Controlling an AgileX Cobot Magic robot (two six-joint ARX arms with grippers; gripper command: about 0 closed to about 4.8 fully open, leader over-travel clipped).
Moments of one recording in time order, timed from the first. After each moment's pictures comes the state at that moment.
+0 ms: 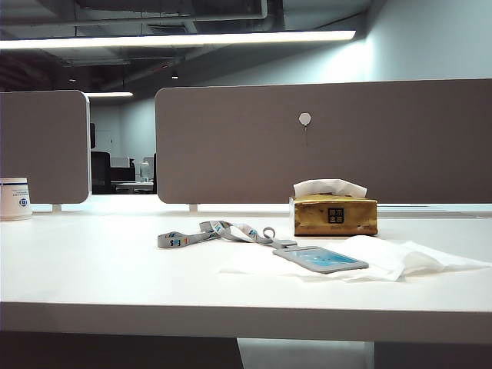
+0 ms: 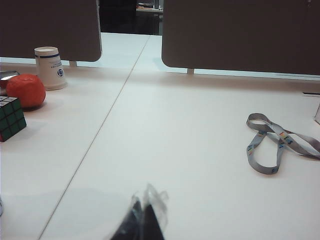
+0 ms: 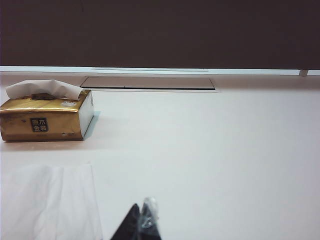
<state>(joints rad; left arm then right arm) 0.00 0.00 0.01 -0.01 0.04 -0.02 0.00 0.00 0.01 -0.02 0.07 0.00</state>
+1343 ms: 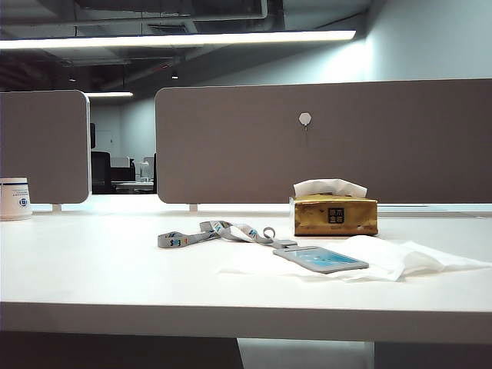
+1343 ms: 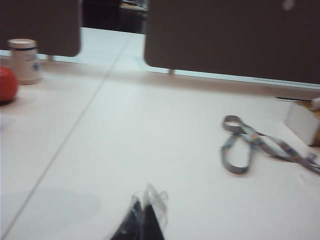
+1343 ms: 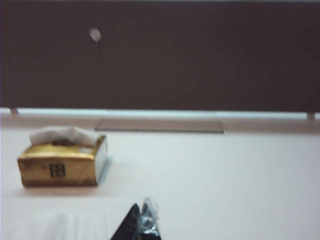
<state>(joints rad) 0.00 0.00 0.01 -0.01 0.12 -0.08 0.00 0.00 0.01 0.14 0.03 0.00</state>
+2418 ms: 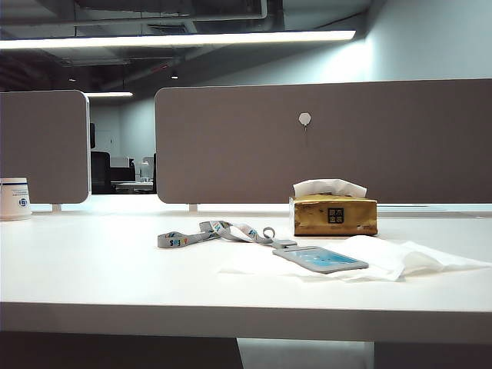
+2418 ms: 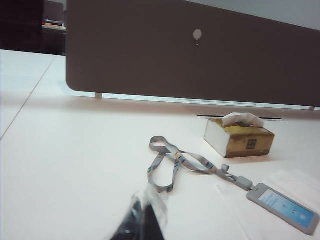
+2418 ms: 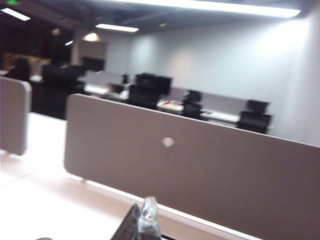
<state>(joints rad) 0.00 0.00 0.01 0.11 0.38 -0.16 0.00 0.53 0.70 0.15 -0.29 -0.09</state>
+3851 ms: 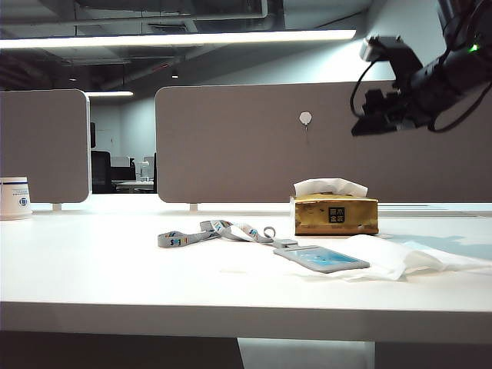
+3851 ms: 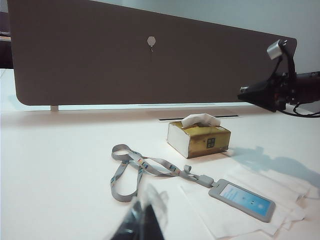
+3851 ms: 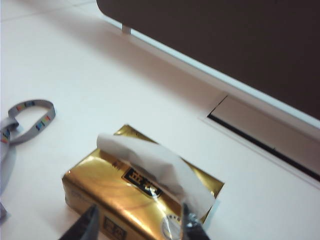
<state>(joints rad) 0.00 0.00 0.01 0.16 0.53 -0.16 0.12 1.69 1.03 0.38 -0.36 -0.29</state>
